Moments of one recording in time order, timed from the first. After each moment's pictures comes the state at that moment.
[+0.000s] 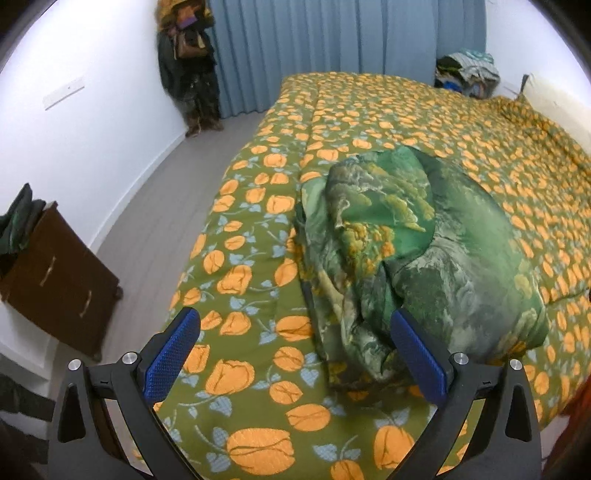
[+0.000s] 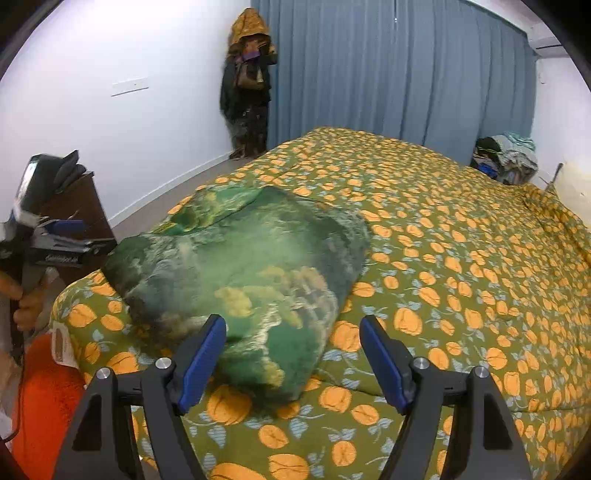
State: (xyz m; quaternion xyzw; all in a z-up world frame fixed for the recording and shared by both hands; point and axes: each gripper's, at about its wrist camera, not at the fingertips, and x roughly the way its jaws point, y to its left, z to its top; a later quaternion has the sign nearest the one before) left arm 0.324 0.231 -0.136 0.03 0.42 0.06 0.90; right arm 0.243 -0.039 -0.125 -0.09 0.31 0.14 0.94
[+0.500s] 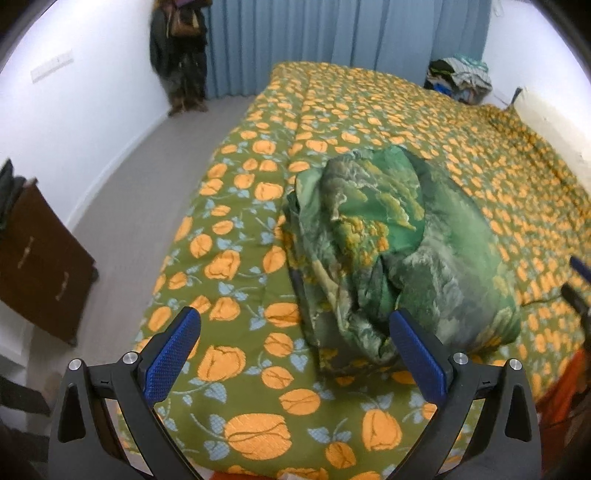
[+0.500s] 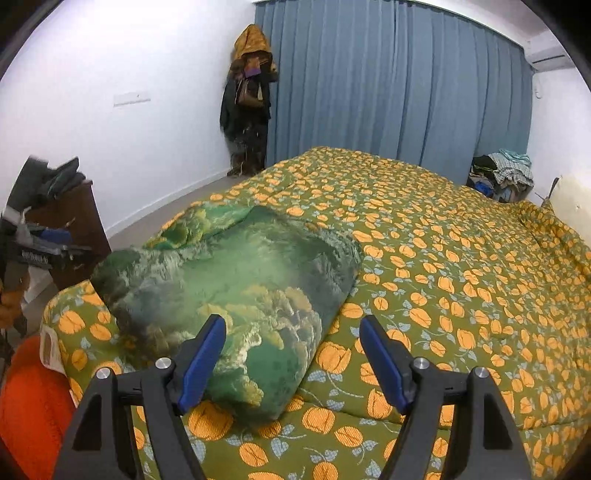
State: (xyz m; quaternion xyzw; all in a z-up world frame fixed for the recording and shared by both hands) left arm 0.319 0.258 -0.123 -0.04 0.45 0.01 0.89; right arm 0.249 -0.045 -0.126 -0.09 0.28 0.16 0.94
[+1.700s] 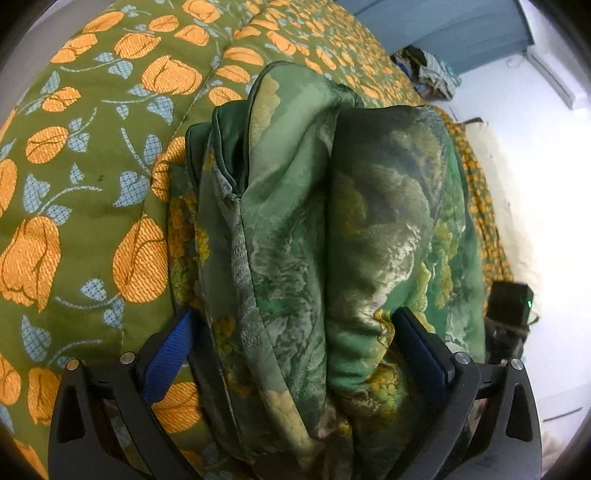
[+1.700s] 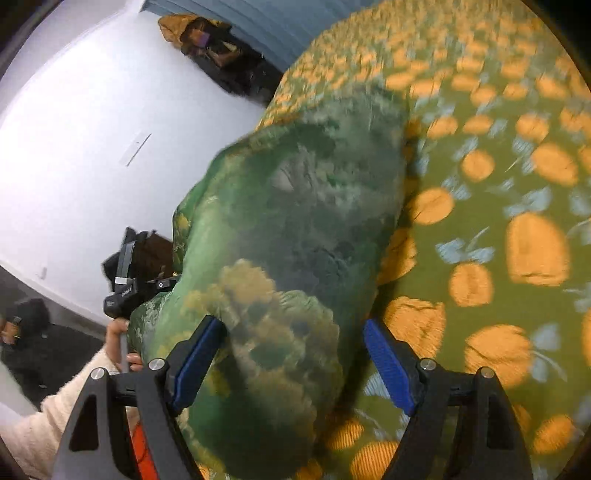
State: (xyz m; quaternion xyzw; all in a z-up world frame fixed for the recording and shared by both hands) left arm 0.448 0.282 -0.261 -0.27 0.56 -0.19 0.76; right arm 0.413 -0.106 -0.260 0.26 0.49 0.33 0.77
